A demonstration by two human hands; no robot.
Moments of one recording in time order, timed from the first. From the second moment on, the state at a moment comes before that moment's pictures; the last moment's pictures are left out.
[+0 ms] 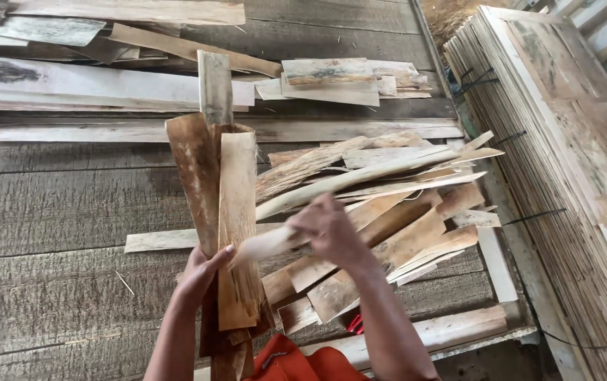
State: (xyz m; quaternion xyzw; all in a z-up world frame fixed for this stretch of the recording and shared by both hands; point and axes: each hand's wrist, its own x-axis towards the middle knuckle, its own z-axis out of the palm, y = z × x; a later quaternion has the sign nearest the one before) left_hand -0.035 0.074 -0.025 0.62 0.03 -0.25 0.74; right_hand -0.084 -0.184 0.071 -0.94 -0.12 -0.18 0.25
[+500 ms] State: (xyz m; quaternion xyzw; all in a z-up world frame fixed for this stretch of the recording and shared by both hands) left_hand -0.050 0.073 -0.047 0.66 -0.01 -0.19 0.73; right_hand -0.065 -0.025 0.008 -0.89 -0.22 -0.23 0.34
